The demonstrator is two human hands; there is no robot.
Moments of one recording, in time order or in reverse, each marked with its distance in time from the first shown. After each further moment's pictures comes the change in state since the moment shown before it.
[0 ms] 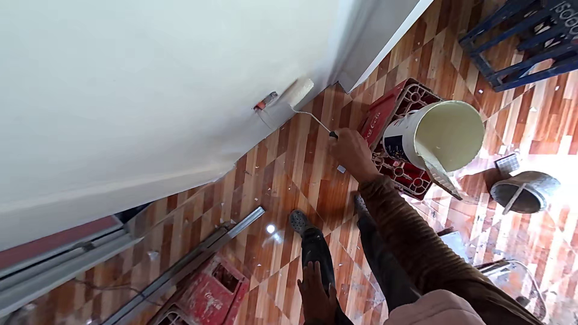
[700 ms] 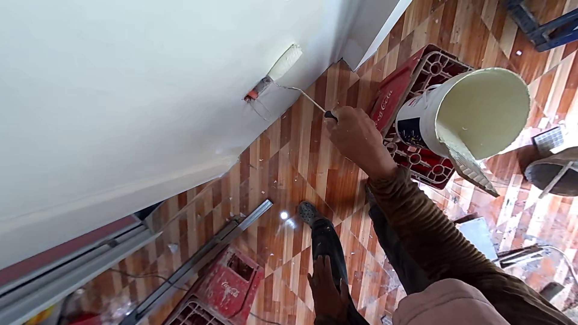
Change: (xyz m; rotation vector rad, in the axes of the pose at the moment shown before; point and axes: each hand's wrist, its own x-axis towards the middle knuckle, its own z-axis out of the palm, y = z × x) left_hand 0.007 0.006 0.000 0.026 -0.005 0.005; right_hand 0.017 -0.028 -0.028 0.010 -0.019 -0.100
